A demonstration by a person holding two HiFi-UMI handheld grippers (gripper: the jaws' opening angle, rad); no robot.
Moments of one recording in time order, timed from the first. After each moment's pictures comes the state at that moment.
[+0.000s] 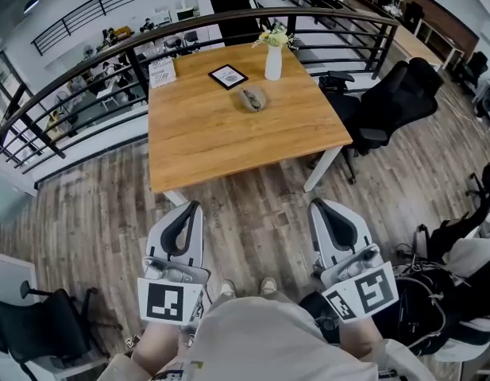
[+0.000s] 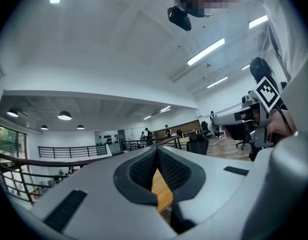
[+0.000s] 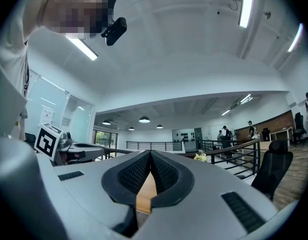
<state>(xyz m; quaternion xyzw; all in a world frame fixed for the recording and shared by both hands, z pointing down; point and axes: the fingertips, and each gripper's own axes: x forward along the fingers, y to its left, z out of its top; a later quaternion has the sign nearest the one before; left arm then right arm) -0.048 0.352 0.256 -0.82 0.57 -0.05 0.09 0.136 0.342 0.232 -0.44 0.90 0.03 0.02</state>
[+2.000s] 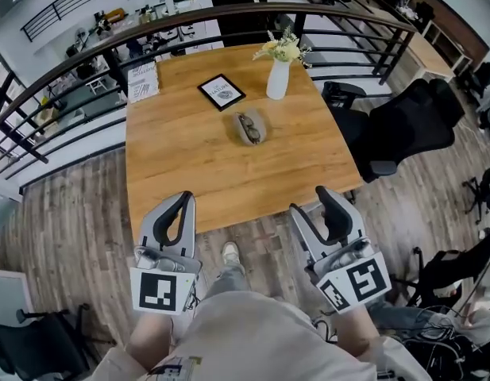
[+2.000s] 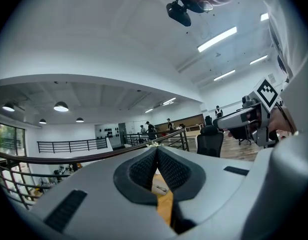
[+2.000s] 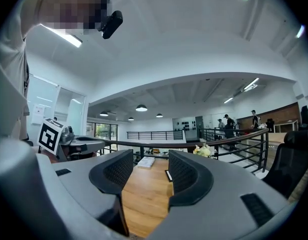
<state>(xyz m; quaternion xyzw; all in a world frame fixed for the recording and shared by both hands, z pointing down) -0.083 0.023 0.296 -0.81 0.57 -0.07 0.06 0.104 0.012 0.286 -0.43 0.90 -0.01 -0.03</state>
